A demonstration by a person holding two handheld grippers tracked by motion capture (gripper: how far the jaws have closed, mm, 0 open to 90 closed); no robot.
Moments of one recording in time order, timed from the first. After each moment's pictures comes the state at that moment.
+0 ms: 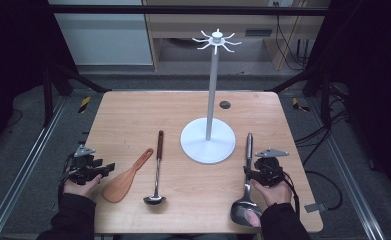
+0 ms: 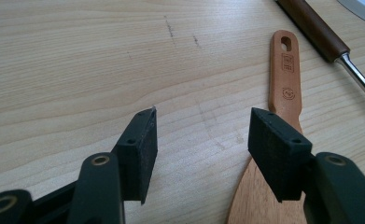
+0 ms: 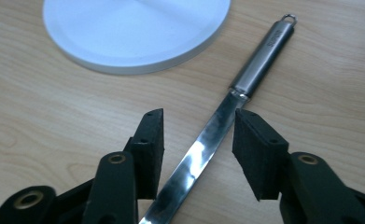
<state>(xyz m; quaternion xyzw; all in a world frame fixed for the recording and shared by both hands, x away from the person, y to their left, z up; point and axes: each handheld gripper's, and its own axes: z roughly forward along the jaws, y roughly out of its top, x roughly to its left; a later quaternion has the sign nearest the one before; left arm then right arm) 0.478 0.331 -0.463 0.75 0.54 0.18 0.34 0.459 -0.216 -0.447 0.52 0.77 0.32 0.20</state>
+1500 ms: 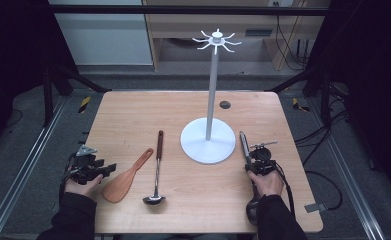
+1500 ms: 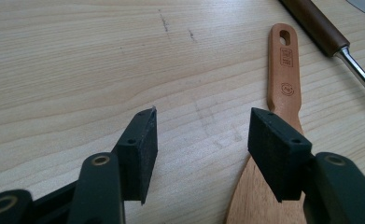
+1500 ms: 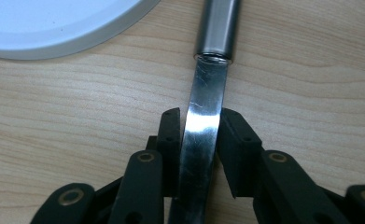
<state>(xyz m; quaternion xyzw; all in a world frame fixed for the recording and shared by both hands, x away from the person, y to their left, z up) 0.481 0.329 -0.466 0.76 0.53 0.17 0.34 0.507 -0.214 -0.479 0.60 0.76 0.22 0.15</state>
